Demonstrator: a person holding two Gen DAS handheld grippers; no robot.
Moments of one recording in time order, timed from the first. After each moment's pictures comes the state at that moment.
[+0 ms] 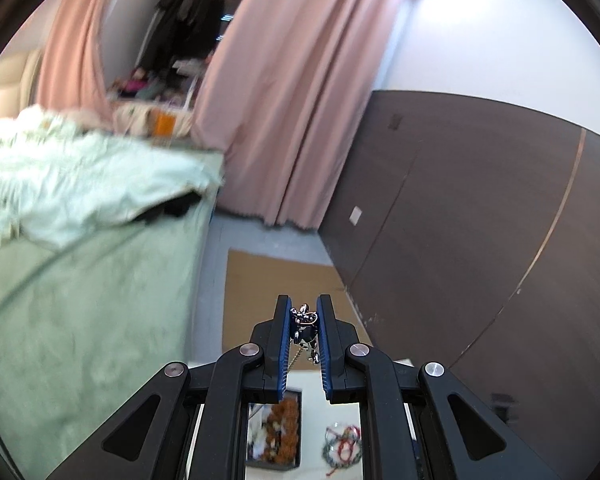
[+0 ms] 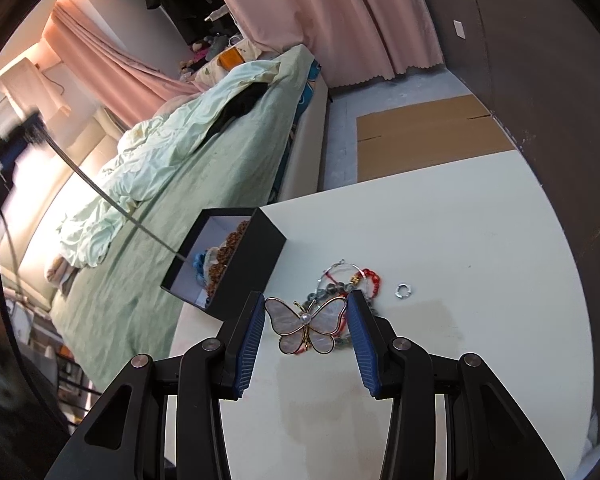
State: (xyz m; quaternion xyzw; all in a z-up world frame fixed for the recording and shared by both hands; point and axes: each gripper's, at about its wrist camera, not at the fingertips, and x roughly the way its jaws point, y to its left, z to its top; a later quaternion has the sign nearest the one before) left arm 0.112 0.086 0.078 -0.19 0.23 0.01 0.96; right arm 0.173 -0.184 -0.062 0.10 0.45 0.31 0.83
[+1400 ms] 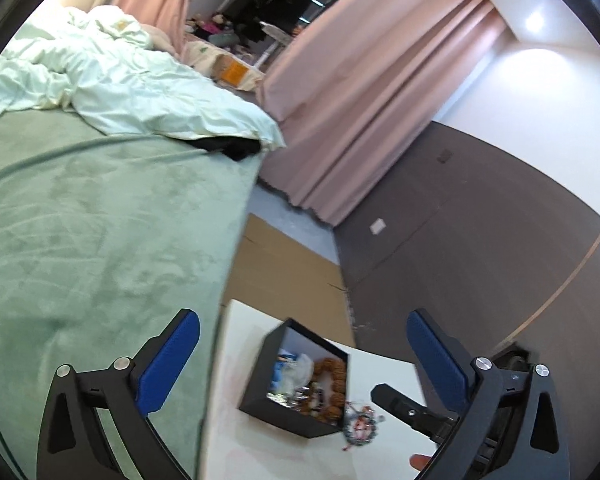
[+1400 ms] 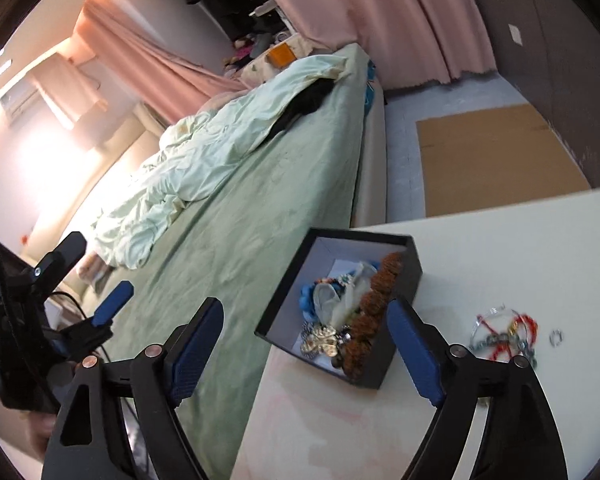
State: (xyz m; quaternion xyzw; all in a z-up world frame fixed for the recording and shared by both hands) left arm 0.065 0.167 0.000 -0.34 0.22 0.02 0.91; right arm 0.172 -0.080 -0.050 0.12 0.43 0.36 0.82
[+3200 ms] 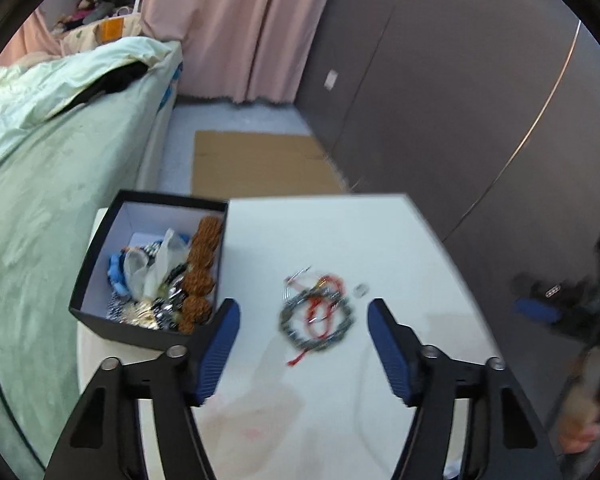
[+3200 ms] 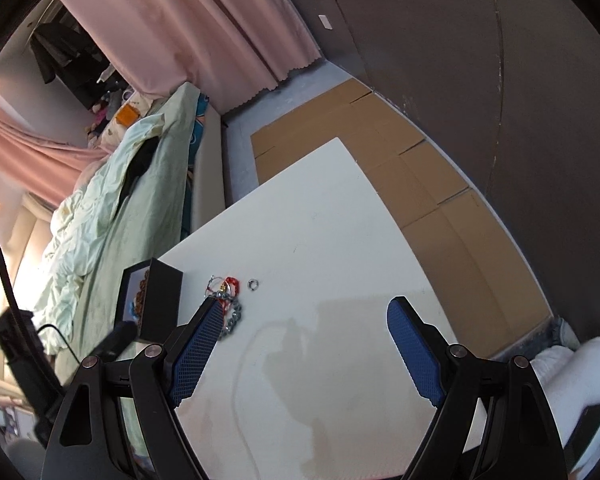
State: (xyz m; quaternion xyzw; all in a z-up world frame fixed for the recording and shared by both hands) left arm 0.138 -0.023 -0.061 -0.11 0.42 -0.06 0.90; right arm 0.166 -0.303 -0.053 0.19 0.48 0.14 0.84
